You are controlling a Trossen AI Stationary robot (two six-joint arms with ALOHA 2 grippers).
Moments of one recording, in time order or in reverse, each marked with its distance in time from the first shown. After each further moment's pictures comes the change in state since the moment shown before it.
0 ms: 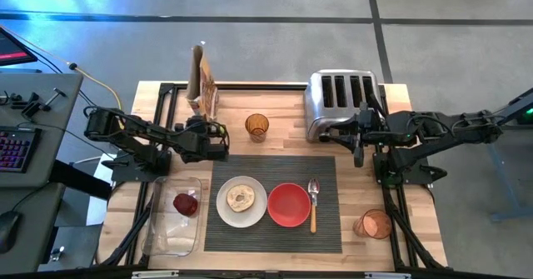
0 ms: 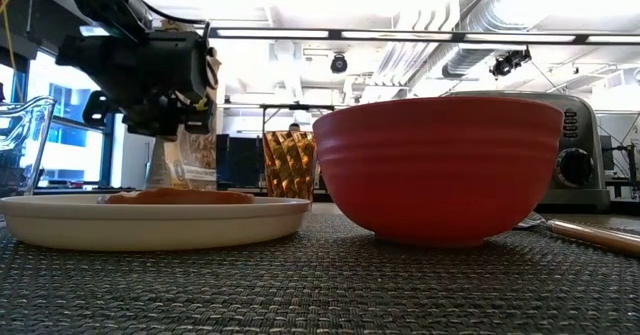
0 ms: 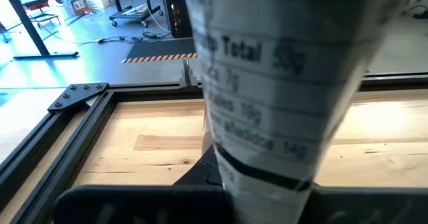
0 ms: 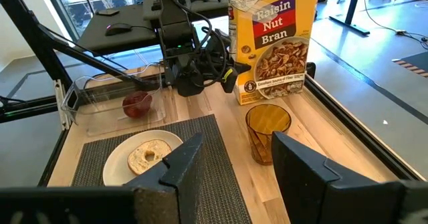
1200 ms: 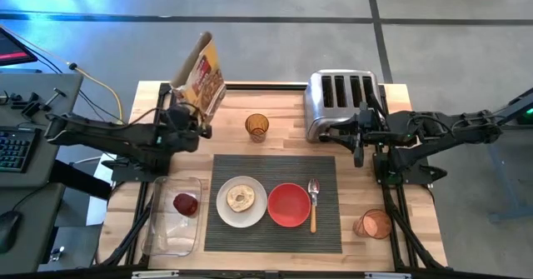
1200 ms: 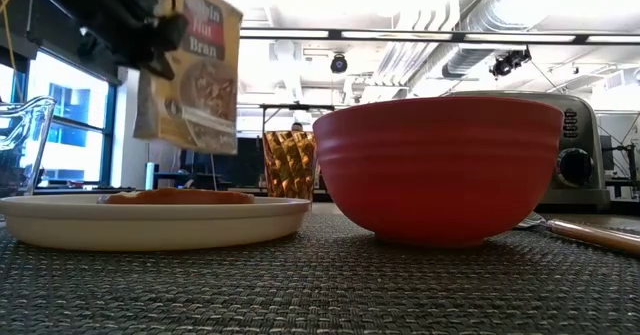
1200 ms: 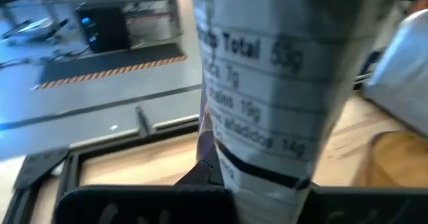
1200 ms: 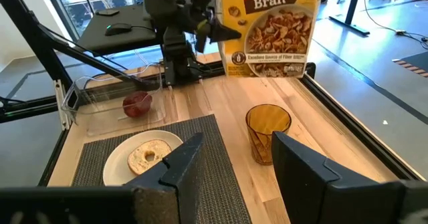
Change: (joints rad) left arm -0.101 -0.637 0.000 0.041 0.096 0.670; right arm 0.000 0.000 0.000 0.000 0.000 0.000
